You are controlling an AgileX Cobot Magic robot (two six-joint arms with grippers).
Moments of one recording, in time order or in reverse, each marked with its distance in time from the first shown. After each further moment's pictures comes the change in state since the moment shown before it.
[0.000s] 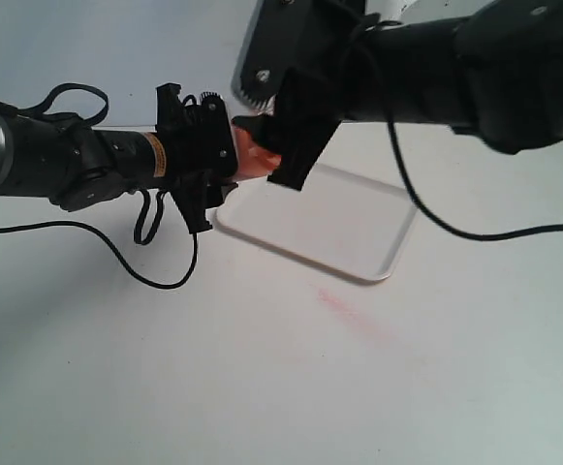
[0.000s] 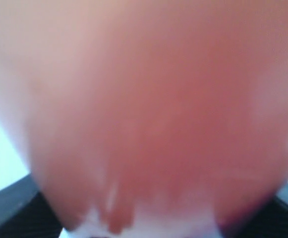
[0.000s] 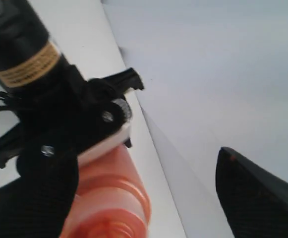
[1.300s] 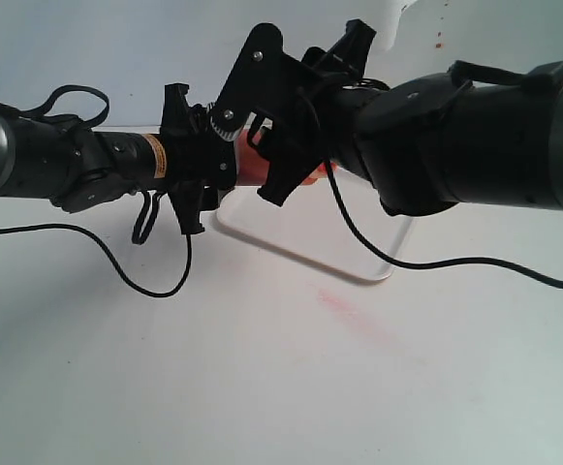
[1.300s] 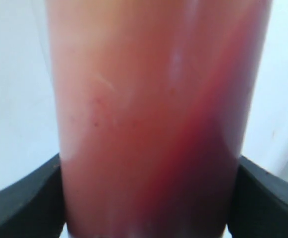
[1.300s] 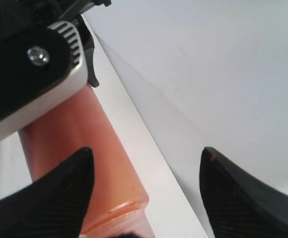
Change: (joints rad) left arm 0.000 0.006 0.000 -0.012 -0.009 0.154; right arm 0.112 0.148 -0.001 0.226 -0.475 -0.078
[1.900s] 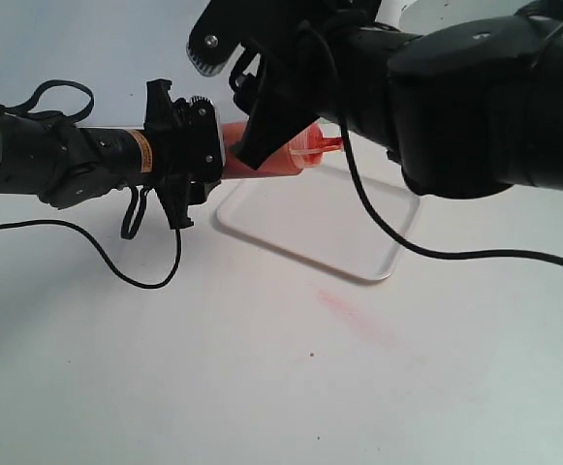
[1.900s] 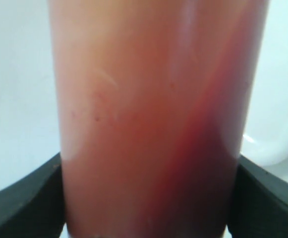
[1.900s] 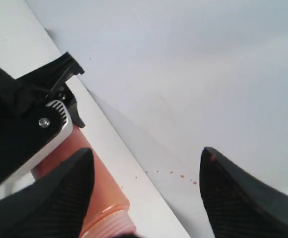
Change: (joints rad) left arm 0.038 0.000 0.000 -0.023 0.000 0.006; right arm 0.086 -0.156 0.000 0.099 -0.023 0.000
